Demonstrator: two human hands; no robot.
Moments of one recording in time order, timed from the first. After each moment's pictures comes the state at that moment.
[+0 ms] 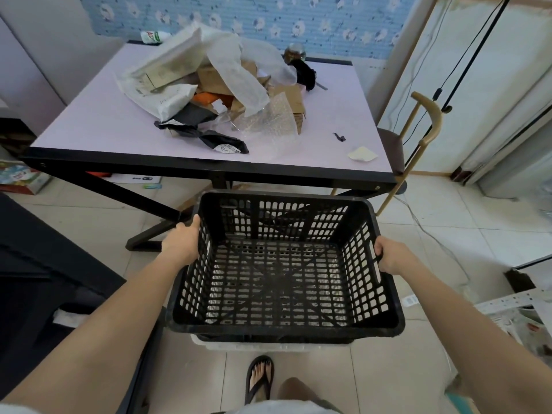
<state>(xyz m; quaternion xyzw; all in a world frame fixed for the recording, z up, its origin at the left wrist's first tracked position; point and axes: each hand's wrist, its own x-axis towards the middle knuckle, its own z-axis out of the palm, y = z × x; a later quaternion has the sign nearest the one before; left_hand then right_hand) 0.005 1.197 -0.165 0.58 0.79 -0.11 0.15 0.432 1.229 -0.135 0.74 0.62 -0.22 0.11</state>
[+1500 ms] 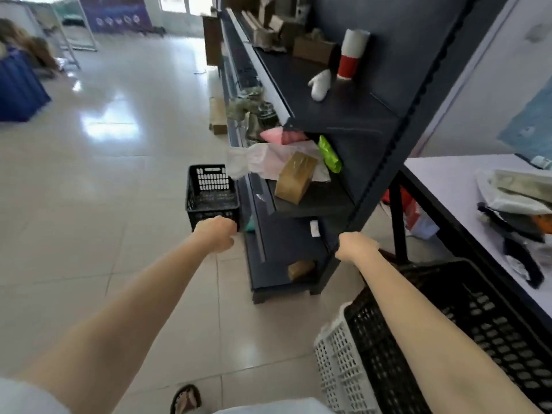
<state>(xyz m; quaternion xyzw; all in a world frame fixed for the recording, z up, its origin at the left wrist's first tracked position) 0.019 0.673 -0.057 0.12 0.98 0.02 0.18 0.068 0.968 -0.050 0.15 0.96 0.02 0.22</state>
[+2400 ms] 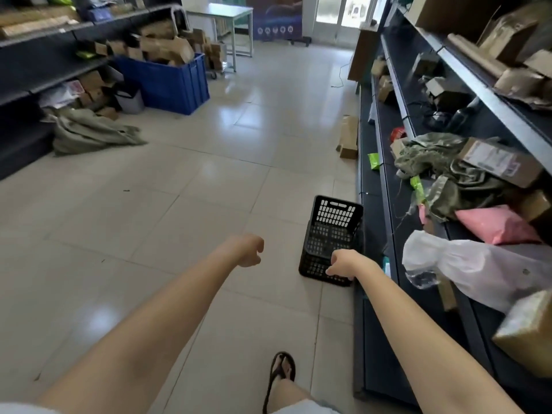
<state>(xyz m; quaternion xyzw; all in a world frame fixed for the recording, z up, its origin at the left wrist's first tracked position) -0.191 0.292 -0.079 -0.07 0.96 0.08 0.25 -0.263 0.525 -0.090 -0.09 0.93 -0.02 0.35</state>
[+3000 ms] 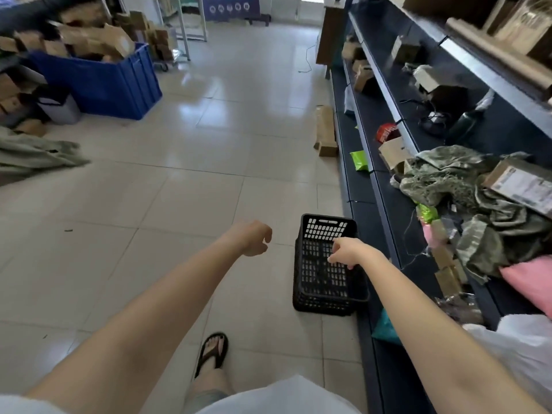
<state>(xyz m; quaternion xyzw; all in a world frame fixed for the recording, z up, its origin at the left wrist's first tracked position) -0.516 0.209 -0.085 0.05 0.97 0.05 0.22 -0.549 0.442 -0.090 -0.02 0.93 -0.08 0.35</state>
